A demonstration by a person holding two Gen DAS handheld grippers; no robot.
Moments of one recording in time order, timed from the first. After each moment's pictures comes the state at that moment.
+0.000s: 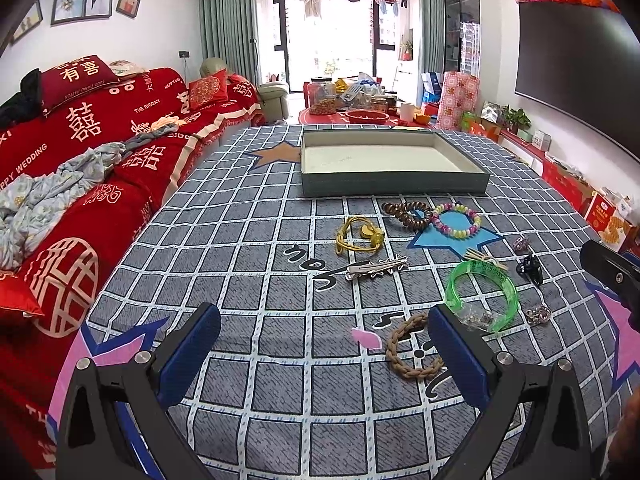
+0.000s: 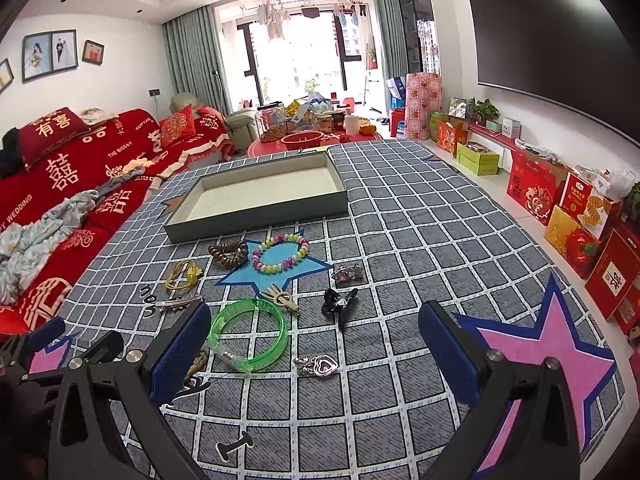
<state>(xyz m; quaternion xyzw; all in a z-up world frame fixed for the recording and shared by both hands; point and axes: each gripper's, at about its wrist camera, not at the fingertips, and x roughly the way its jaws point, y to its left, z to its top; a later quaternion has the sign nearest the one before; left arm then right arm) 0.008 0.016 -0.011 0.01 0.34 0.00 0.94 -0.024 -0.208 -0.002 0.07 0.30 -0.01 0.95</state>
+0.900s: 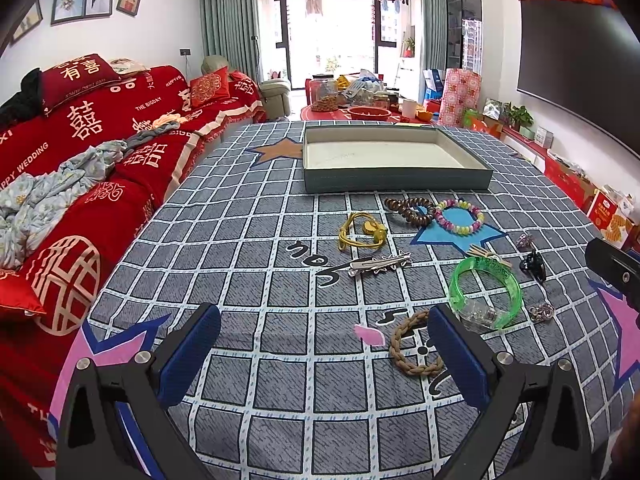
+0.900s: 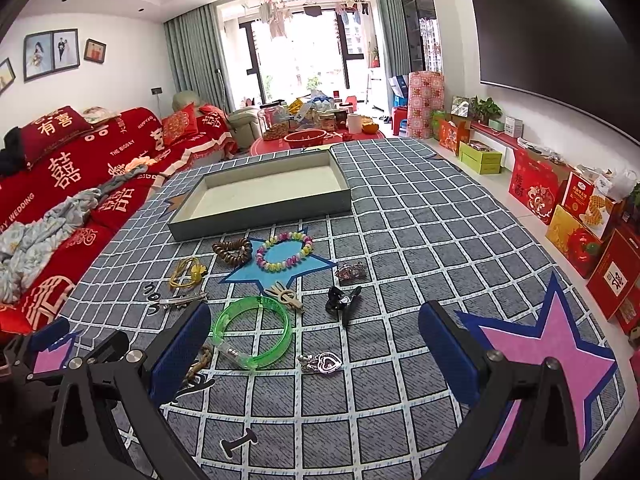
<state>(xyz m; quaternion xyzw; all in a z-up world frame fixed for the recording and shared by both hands) 0.006 0.017 -0.012 0.01 0.34 0.01 0.94 -0.024 -0.205 -0.003 0.07 0.31 -0.01 0.95</state>
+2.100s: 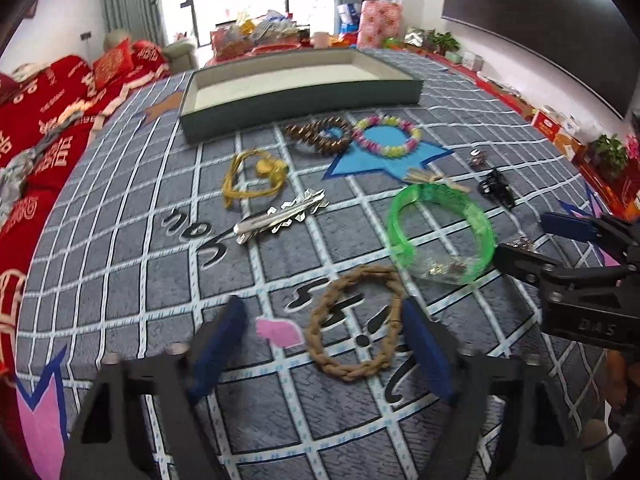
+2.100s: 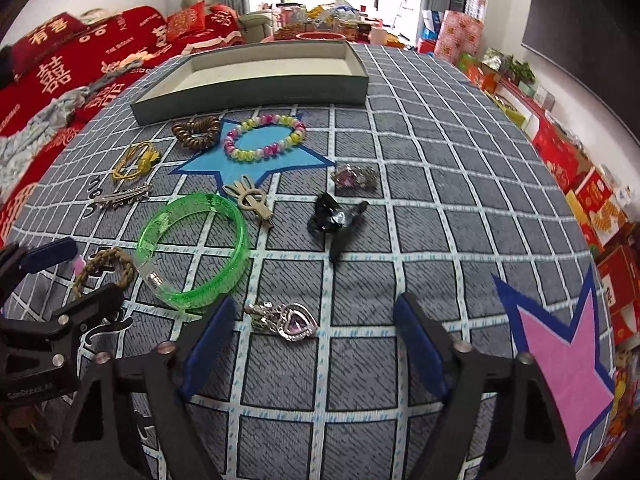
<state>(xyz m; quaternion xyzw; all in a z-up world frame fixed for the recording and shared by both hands) 0.048 -0.028 -0.051 0.07 0.45 -0.15 0.88 0.028 -0.209 -0.072 -0.01 0.47 0.02 0.88</state>
